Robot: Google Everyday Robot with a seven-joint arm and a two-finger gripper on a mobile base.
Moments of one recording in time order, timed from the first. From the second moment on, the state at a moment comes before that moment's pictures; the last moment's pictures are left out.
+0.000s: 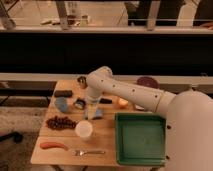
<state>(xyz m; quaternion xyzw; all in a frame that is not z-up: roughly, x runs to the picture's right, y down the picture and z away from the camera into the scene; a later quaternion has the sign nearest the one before) -0.102 0.093 0.823 -0.30 -0.19 -0.07 0.93</state>
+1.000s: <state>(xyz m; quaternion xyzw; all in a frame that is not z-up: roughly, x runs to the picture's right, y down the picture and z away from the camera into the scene) -0.082 0.092 0.859 -0.31 -0.15 -0.04 0.94</state>
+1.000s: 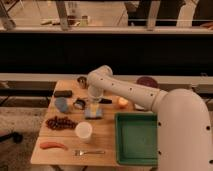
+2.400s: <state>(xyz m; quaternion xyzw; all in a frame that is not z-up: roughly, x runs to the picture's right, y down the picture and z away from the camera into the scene) -0.056 0.134 0.889 -0.34 -0.17 -0.02 0.93</state>
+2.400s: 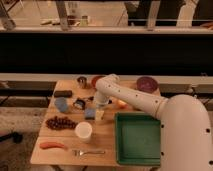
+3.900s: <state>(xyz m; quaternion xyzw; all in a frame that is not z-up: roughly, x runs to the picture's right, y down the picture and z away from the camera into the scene) -0.053 0.135 0.887 -0.34 -0.19 -0.01 0.92</state>
